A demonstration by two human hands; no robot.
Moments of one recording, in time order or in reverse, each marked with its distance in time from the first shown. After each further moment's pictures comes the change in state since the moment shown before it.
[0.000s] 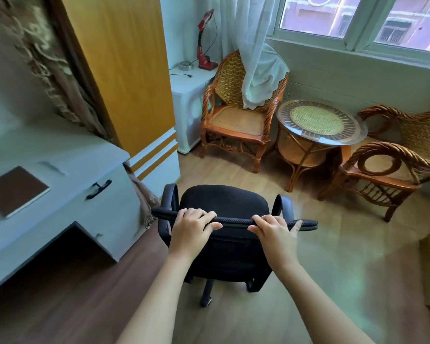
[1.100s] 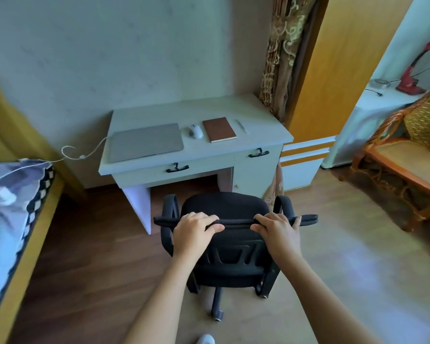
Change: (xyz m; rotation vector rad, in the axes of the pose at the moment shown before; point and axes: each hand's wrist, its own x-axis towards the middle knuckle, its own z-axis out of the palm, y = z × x) left_hand -0.329 -0.052 -0.179 0.214 0.249 -0.844; right_hand -0.169 -0.227 0.029 0.111 -0.257 -0.761
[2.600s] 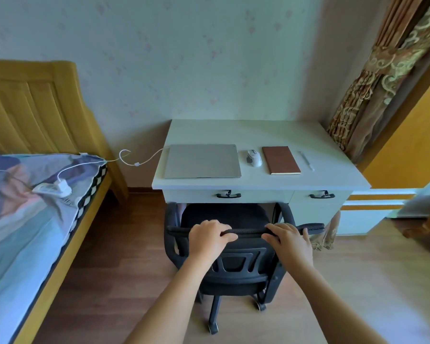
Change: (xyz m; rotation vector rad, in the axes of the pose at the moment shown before) left_hand 0.111 -0.136 -0.063 0.063 -0.061 -0.174; right_hand 0.158 -0.146 0.044 0.045 -0.105 -0.146
